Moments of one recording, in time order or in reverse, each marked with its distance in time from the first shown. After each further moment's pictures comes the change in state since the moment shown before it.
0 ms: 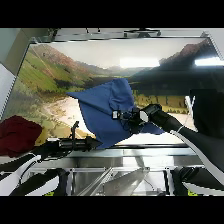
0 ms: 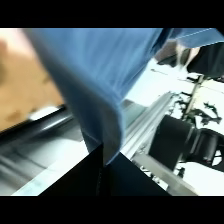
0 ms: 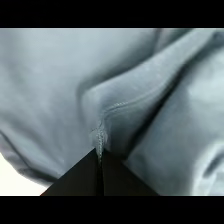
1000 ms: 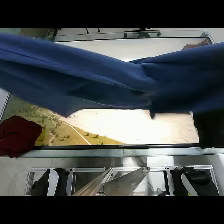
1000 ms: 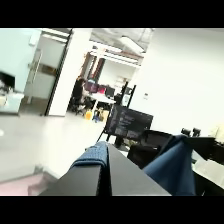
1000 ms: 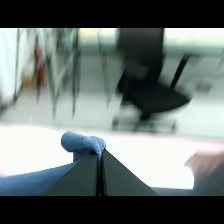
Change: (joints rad) left arm 0.842 0.494 1.175 -0.483 -0.369 -0.205; right arm -0.574 0.859 0.549 -0.095 0.039 0.871
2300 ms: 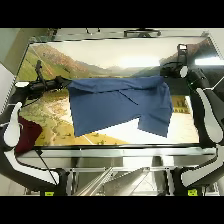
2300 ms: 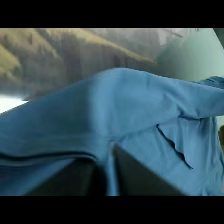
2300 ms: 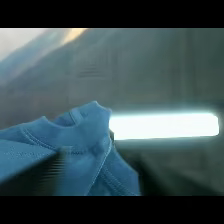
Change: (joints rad) left arm -0.490 -1.006 0.043 0.793 0.405 0.079; right arm -0.092 -1.210 0.024 0.022 -0.305 0.007
